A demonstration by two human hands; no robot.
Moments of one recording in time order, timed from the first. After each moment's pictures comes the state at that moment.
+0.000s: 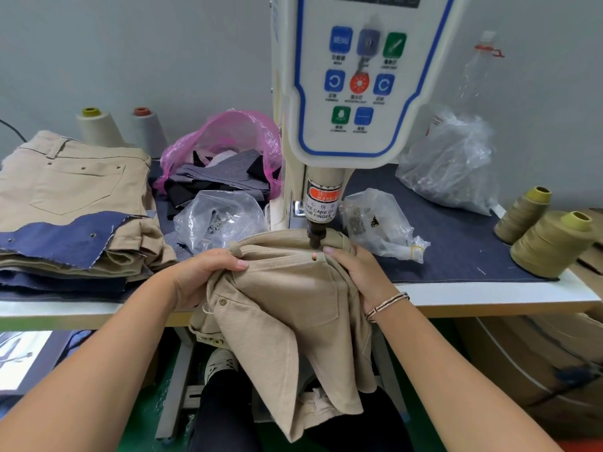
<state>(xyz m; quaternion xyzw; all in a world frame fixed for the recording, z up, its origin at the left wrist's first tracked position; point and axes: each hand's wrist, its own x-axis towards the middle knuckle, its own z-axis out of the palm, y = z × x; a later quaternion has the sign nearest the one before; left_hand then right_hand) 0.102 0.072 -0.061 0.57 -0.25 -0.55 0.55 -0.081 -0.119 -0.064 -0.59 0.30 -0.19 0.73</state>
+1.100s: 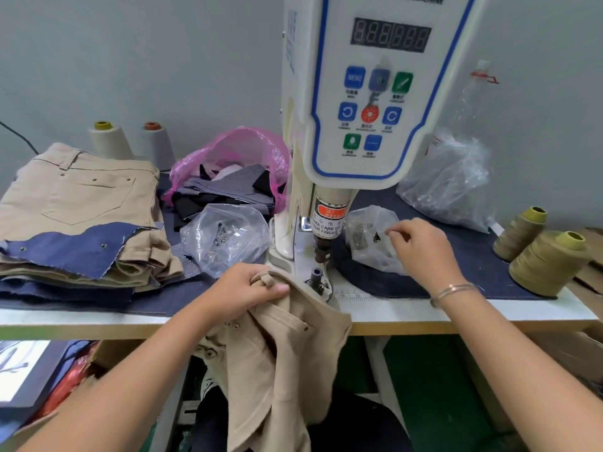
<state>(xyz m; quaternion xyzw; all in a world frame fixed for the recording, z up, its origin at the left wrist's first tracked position) 0.069 0.054 -0.062 0.70 -0.44 -0.30 0.48 -0.118 -0.179 -0.007 -0.89 0.35 -0.25 0.14</state>
